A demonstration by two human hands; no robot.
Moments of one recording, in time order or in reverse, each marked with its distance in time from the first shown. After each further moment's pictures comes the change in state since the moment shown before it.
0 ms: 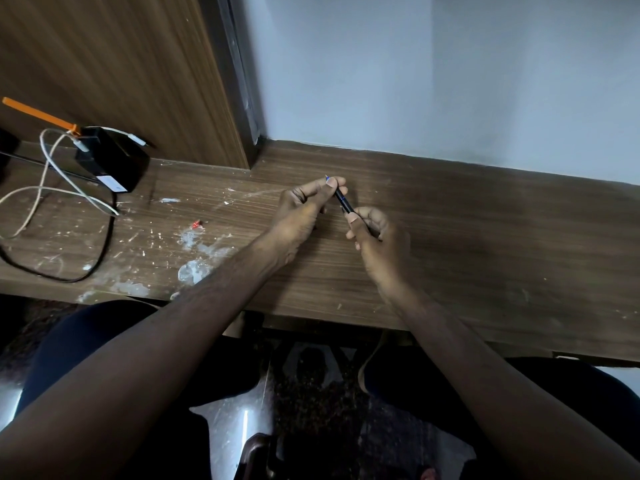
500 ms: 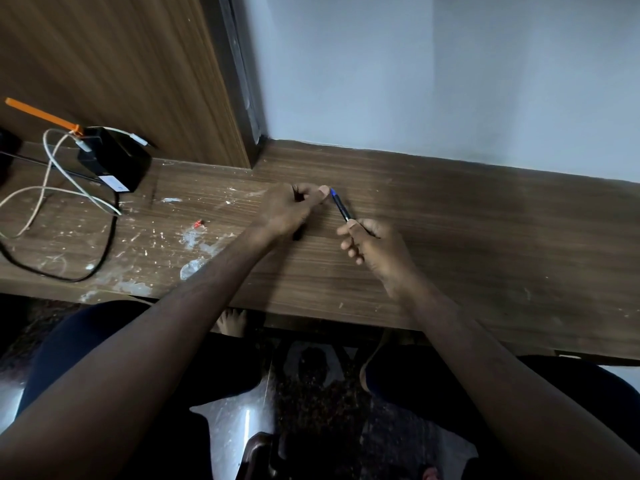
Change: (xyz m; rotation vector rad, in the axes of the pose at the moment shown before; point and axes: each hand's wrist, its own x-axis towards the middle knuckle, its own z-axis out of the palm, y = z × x) left_hand 0.005 0.016 -0.028 0.600 -0.028 0.059; right_hand 0.000 -0.010 -0.008 0.051 -0.246 0.269
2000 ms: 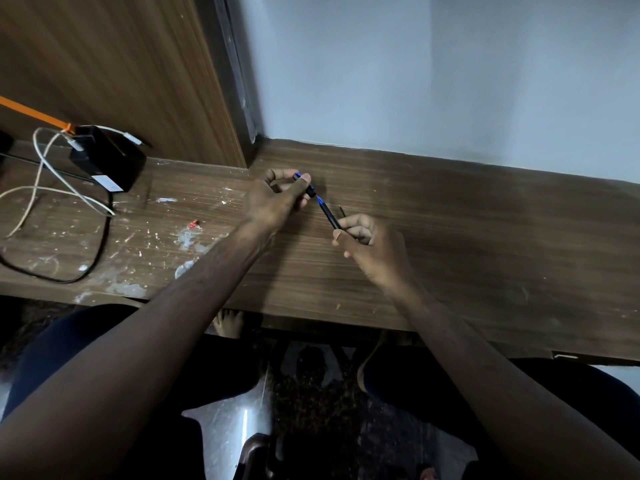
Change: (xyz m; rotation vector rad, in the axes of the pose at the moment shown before) left_hand 0.026 -0.029 0.006 -0.673 0.232 -0.140; right_hand -0.010 -0.006 -0.003 -0.218 0.038 -0.234
